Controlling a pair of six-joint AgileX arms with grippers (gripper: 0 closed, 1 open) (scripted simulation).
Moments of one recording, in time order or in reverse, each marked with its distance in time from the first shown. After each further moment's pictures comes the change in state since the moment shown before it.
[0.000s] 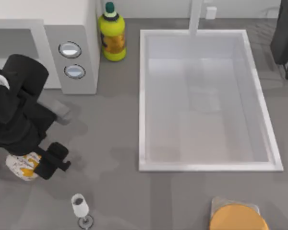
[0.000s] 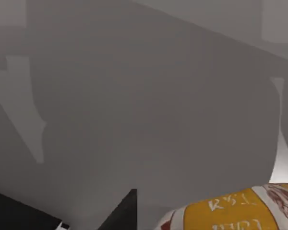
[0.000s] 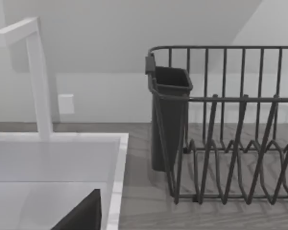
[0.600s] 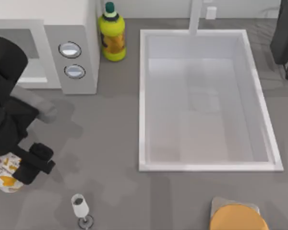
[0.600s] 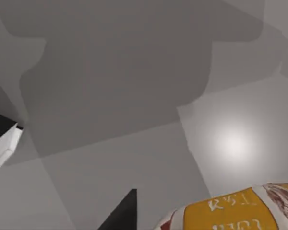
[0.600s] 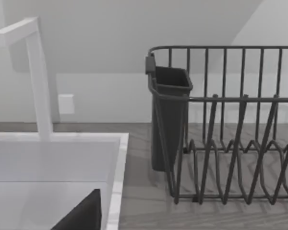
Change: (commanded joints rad) left arm 0.028 -0.139 0.117 -0.394 0.098 -0.012; right arm 0.000 0.000 0.000 0.000 0.000 0.000
